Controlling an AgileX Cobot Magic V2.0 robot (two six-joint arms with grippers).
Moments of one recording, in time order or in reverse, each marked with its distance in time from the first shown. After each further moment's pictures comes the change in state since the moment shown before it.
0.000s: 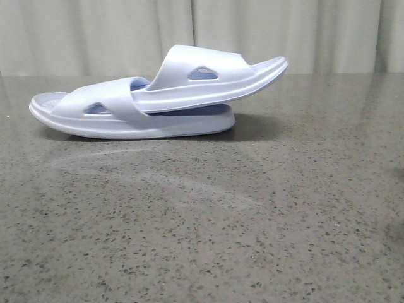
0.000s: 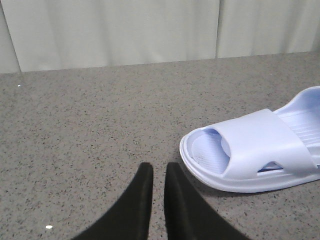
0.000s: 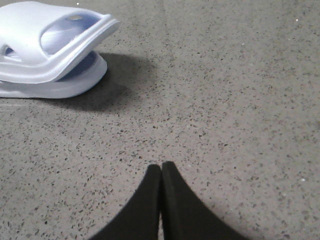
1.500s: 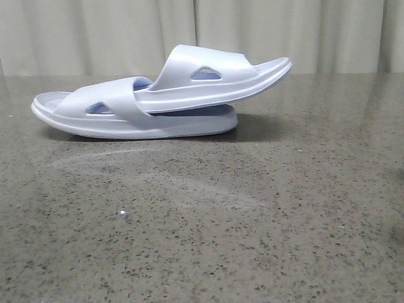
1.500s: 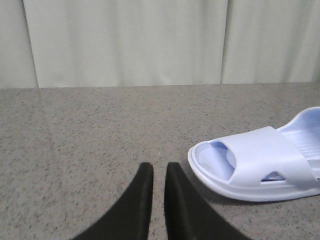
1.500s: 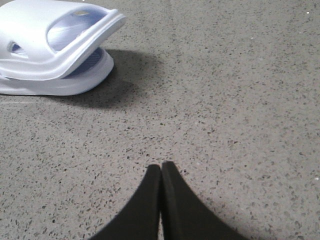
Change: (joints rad) left arm 0.023 -0.171 0.125 0.639 -0.057 -0.681; right arm 0.000 -0.002 0.003 0.014 0.016 0.000
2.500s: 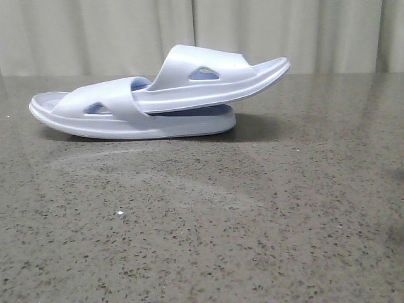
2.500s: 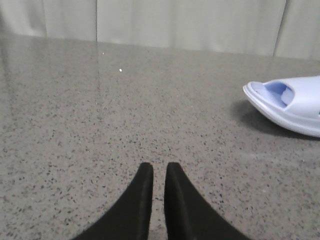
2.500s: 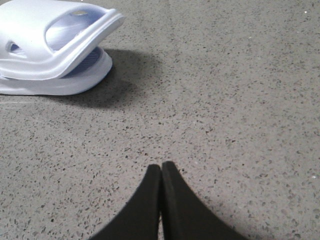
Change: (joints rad) left arm 0.236 -0.505 0.253 0.377 0.307 -0.401; right arm 0.000 0.000 0.001 0.000 0.002 0.000
